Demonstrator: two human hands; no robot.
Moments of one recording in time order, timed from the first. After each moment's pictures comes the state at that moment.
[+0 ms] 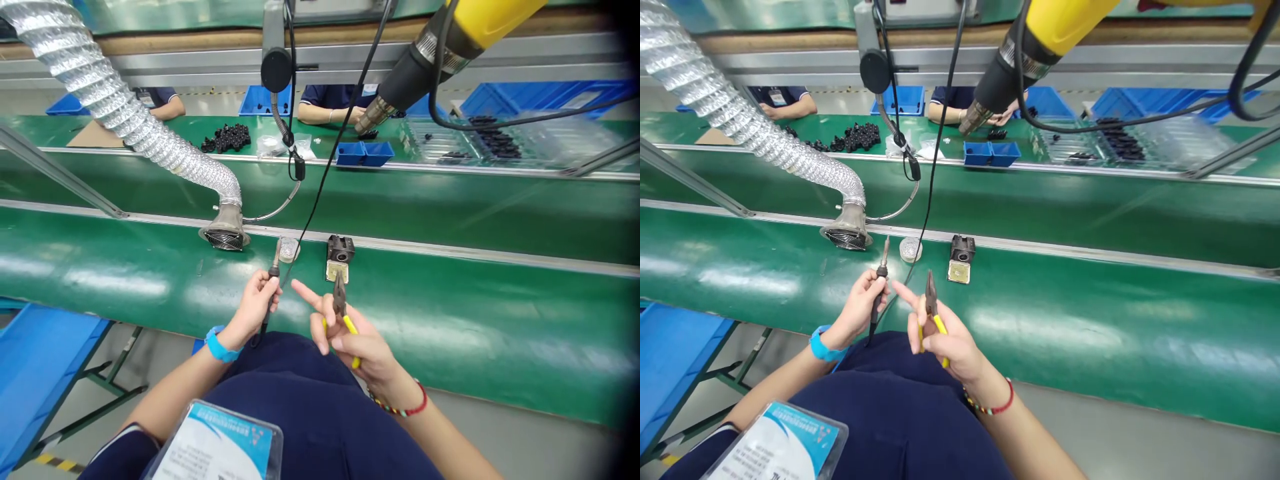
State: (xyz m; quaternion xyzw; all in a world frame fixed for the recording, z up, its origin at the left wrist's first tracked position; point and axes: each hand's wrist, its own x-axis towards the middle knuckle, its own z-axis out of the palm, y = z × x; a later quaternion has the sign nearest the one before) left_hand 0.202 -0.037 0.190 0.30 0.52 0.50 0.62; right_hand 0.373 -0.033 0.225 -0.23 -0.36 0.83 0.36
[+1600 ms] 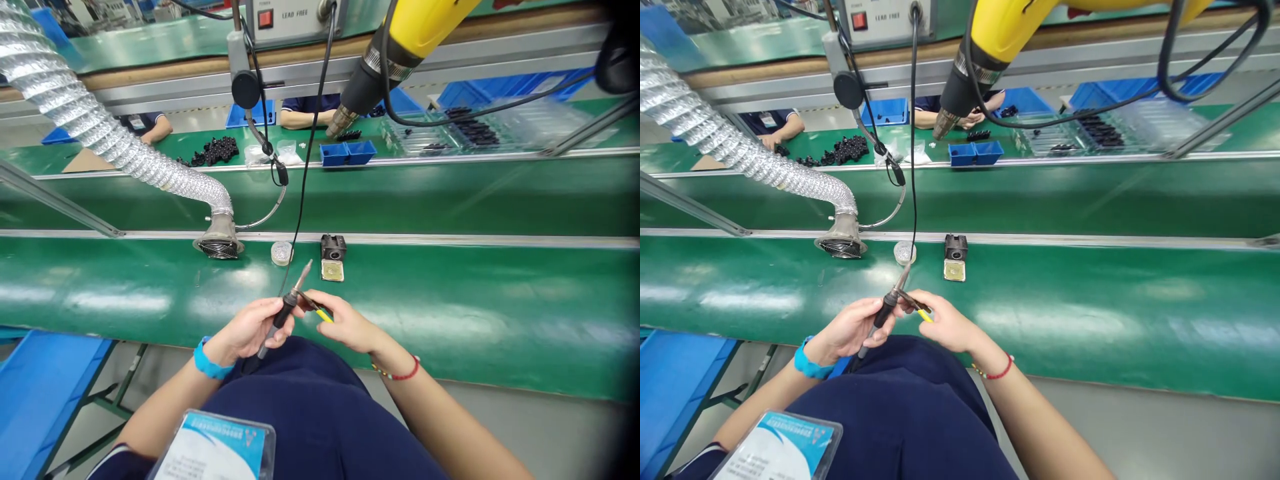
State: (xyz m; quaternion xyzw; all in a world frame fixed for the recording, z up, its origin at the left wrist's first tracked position) left_hand 0.193 -0.047 0.225 0.22 0.32 0.33 0.86; right_hand 0.395 -0.007 0.206 -0.30 -0.67 0.63 0.25
